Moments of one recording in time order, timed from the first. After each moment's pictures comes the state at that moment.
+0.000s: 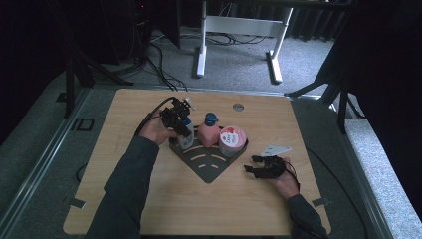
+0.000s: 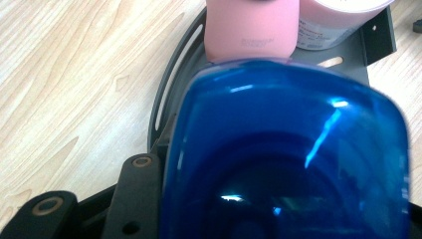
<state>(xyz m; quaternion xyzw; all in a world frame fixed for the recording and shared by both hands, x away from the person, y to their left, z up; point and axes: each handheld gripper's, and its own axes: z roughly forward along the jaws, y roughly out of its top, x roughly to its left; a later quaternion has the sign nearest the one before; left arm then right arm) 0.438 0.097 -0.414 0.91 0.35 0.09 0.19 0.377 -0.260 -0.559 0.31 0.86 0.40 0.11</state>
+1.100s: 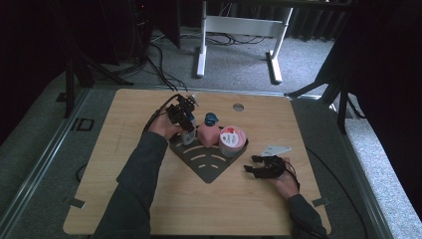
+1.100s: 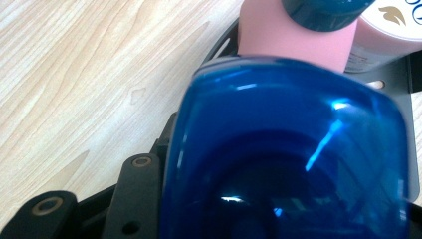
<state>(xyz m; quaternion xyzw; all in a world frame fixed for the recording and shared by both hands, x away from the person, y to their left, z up) 0.466 0.085 -0.429 0.90 0.38 0.10 0.17 0.378 -0.259 -0.559 0.31 0.86 0.40 0.11</state>
